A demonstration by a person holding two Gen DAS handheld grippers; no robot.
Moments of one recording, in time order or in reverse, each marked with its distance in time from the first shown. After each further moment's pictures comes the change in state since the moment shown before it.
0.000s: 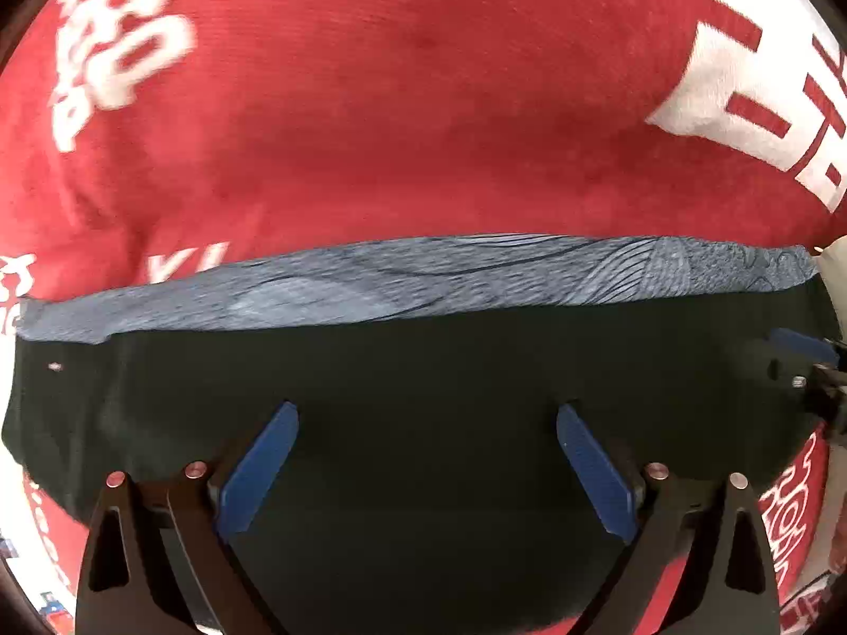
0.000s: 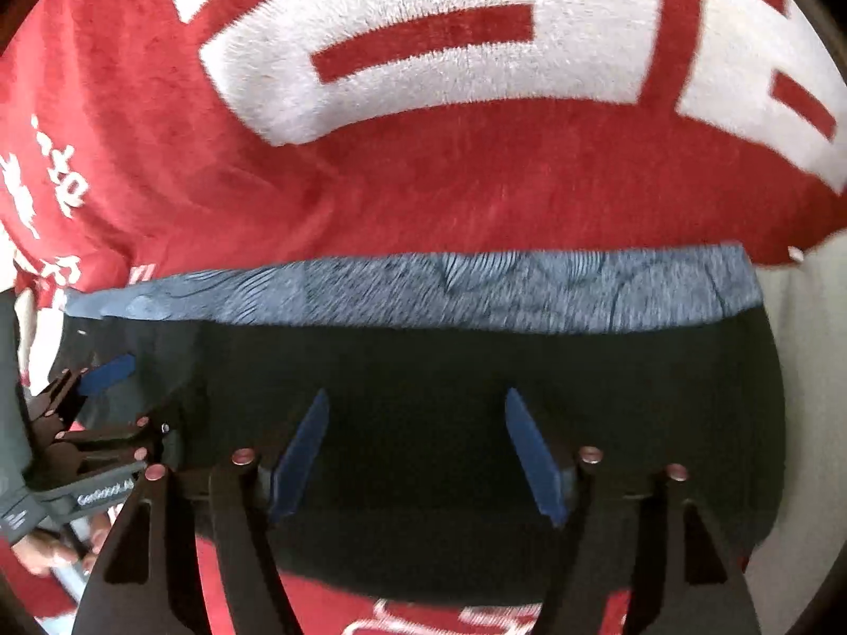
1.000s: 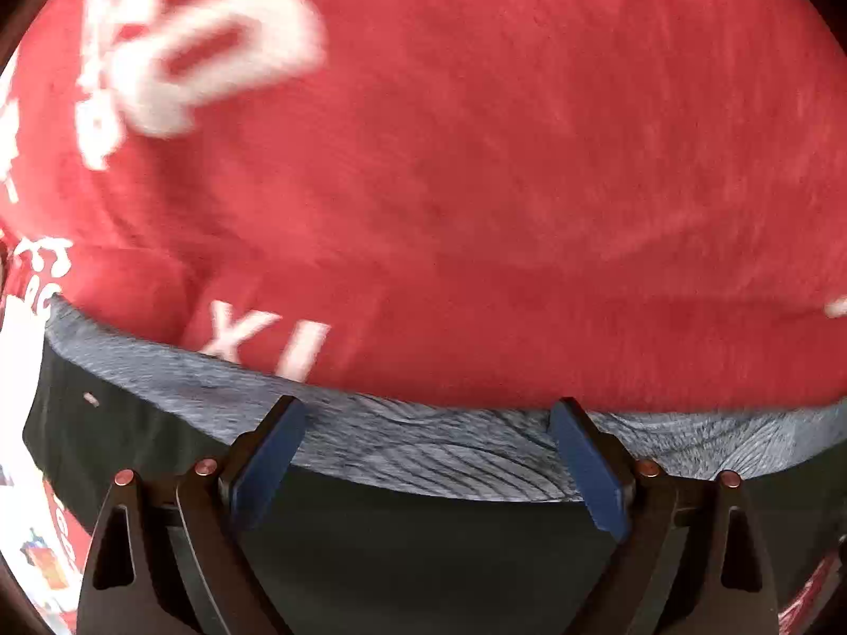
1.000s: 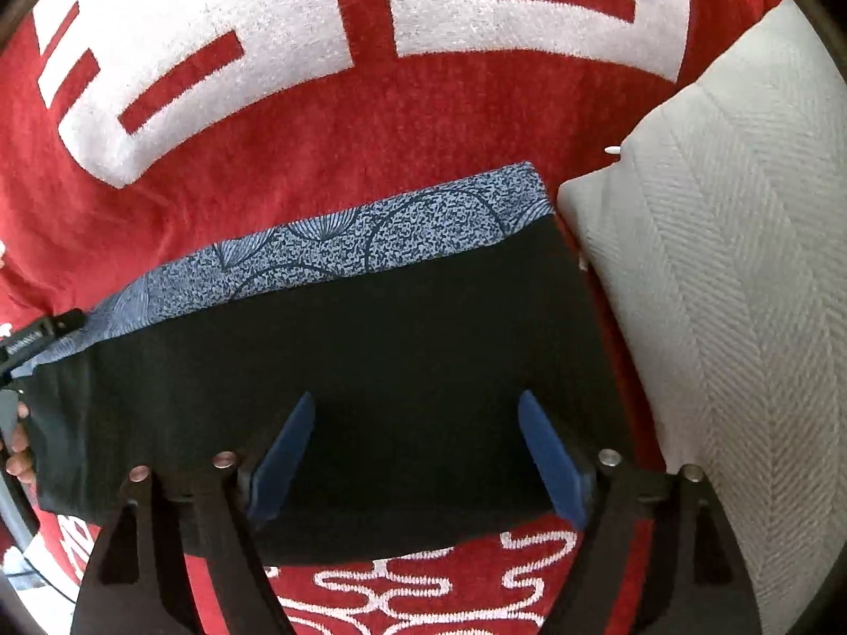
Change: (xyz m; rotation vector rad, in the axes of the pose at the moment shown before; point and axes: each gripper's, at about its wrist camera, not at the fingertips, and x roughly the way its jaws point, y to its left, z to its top) left arm 0.025 0.036 0.094 -0.165 -0.005 0.121; right arm 0.011 -0.051 -0.021 0.178 -0.039 -0.214
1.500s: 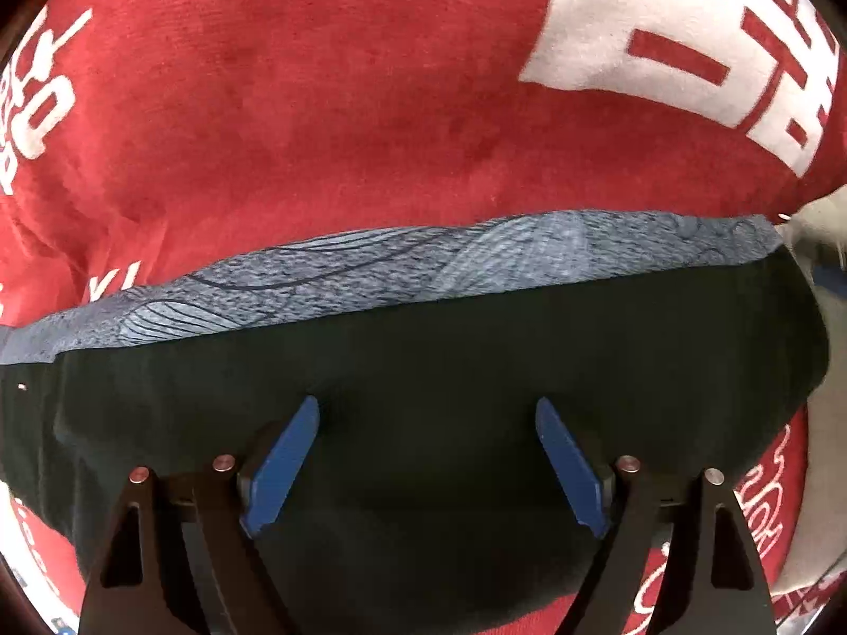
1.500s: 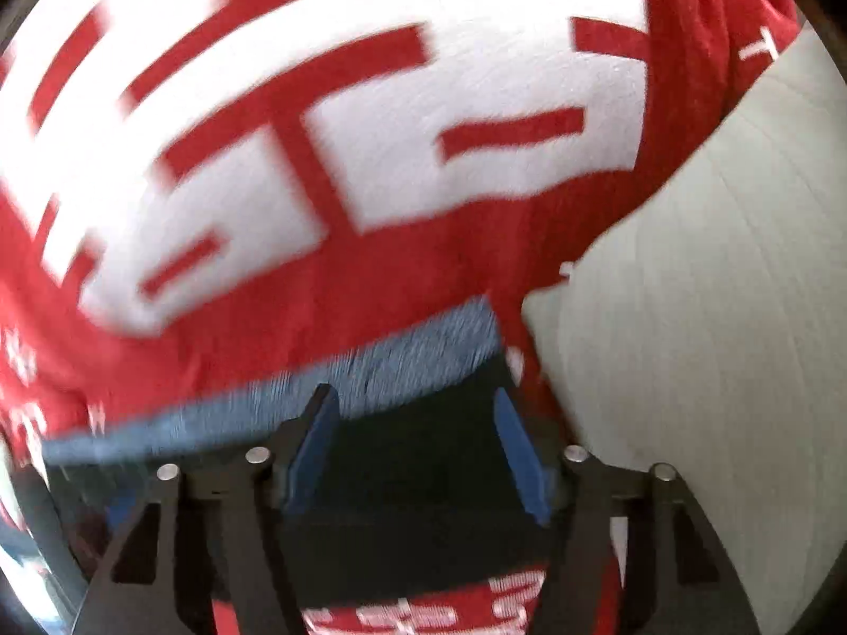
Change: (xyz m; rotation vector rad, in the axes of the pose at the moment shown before) left arm -0.031 -0.109 -0.087 0.241 0.043 -0.179; right arm -0.028 0.013 0.040 0.074 -0.080 0.023
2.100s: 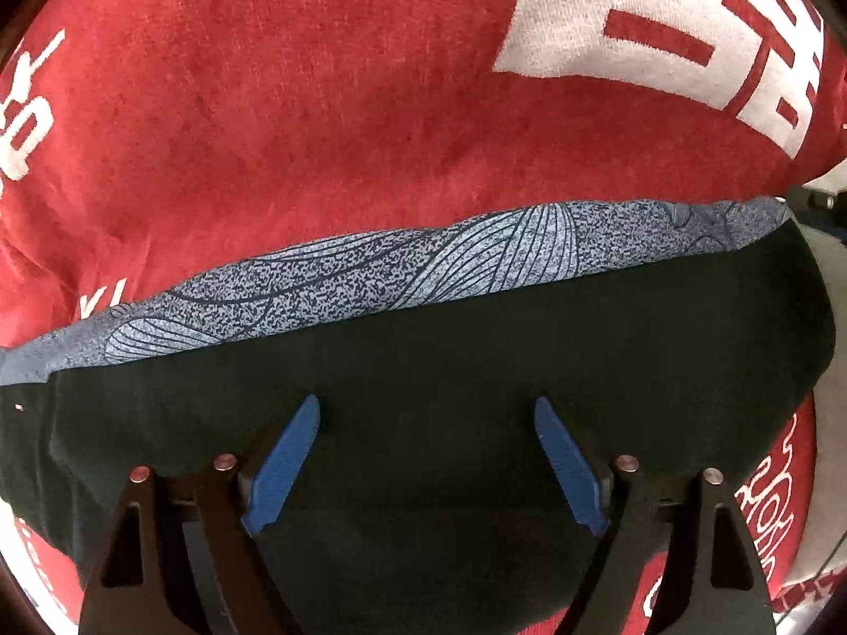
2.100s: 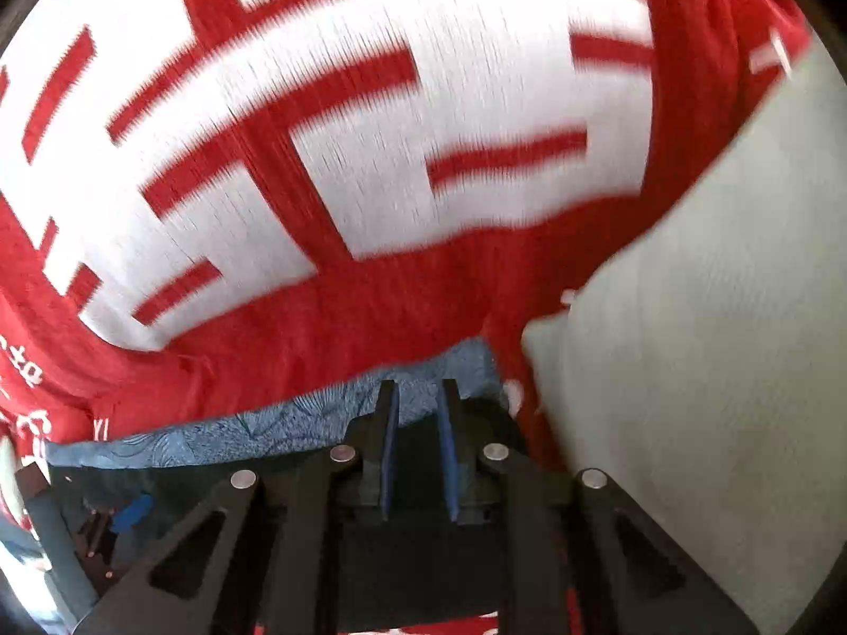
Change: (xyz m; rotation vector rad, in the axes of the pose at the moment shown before) left arm 0.003 -0.022 -0.009 0.048 -0.016 -0.011; right arm 0.018 -0.002 0.016 0.024 -0.033 0.057
